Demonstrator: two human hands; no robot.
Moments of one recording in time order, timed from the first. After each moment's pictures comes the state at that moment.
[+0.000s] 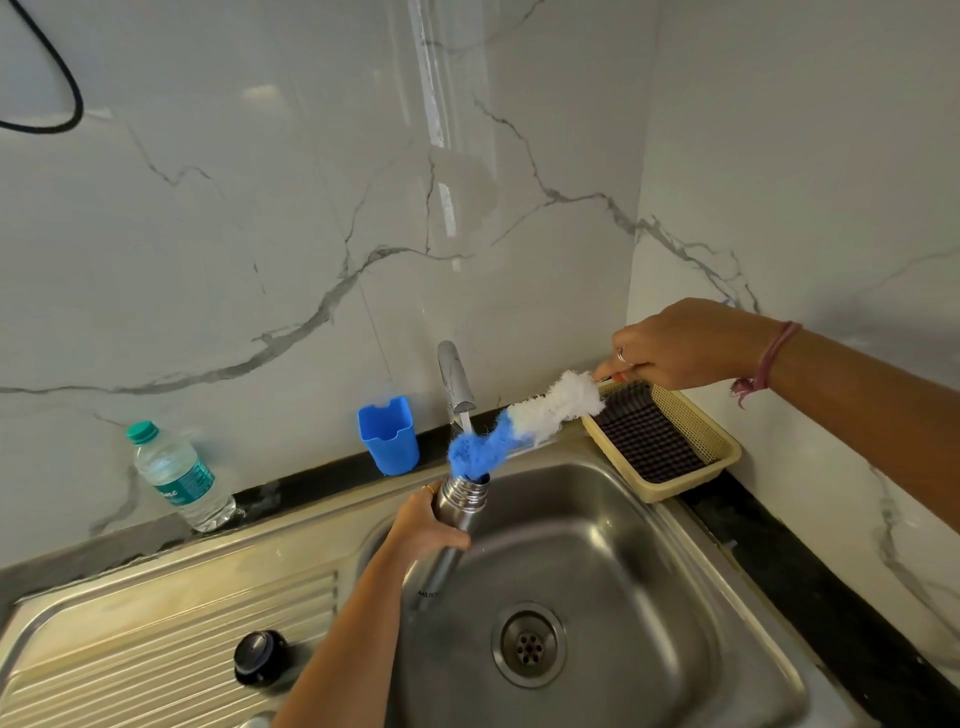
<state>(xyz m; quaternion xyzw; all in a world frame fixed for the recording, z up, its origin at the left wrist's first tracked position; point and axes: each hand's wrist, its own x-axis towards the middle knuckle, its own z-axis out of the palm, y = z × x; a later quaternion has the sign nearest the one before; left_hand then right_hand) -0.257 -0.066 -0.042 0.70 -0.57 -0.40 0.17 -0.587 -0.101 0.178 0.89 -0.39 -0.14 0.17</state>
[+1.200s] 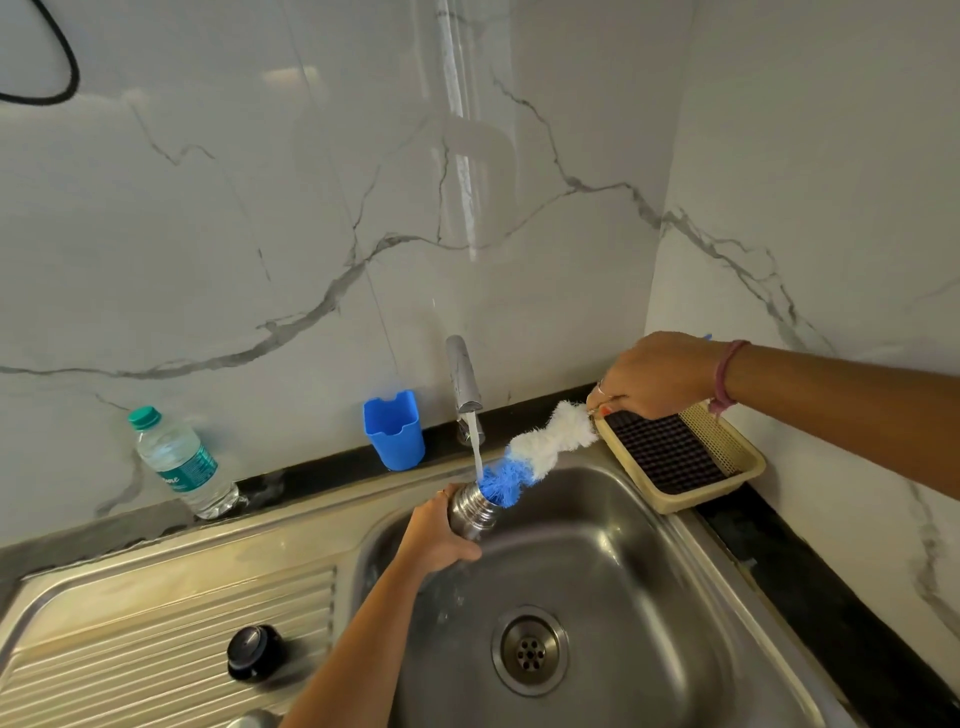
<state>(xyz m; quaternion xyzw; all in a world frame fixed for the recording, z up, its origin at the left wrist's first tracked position) -0.268 -0.066 -0.063 0.69 -0.62 -0.33 0.16 -0.559 -0.132 0.147 0.91 -0.29 -0.27 0.14</state>
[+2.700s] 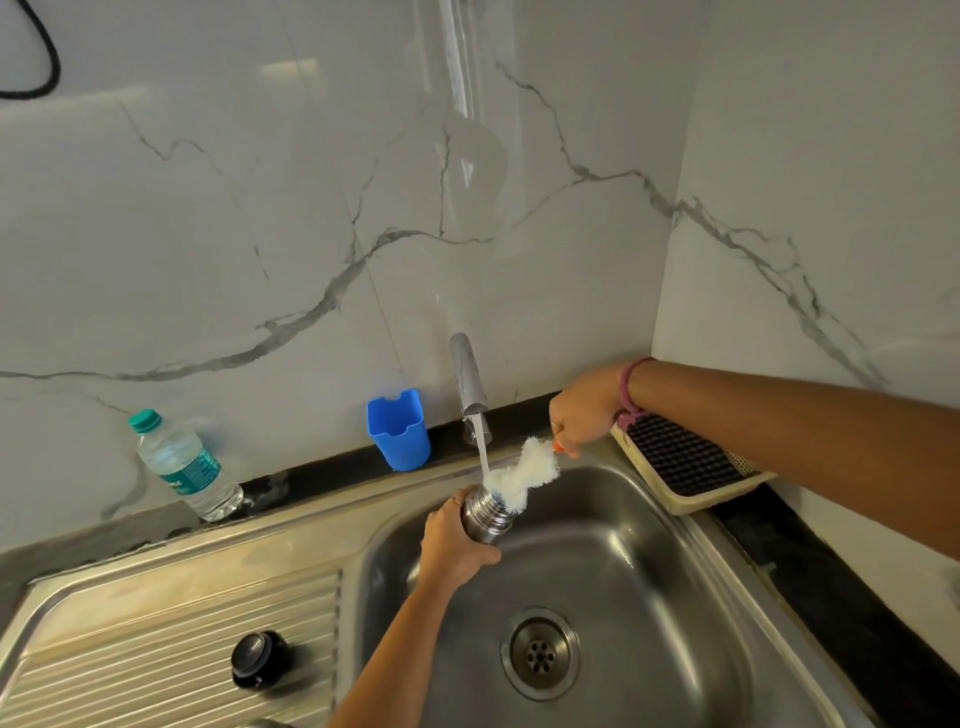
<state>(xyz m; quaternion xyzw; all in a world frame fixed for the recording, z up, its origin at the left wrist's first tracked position) -0.287 -0.056 -0.076 0.72 -0.57 -0.32 0.25 -0.483 -0.149 0.108 0.85 -0.42 -0.28 -0.14</state>
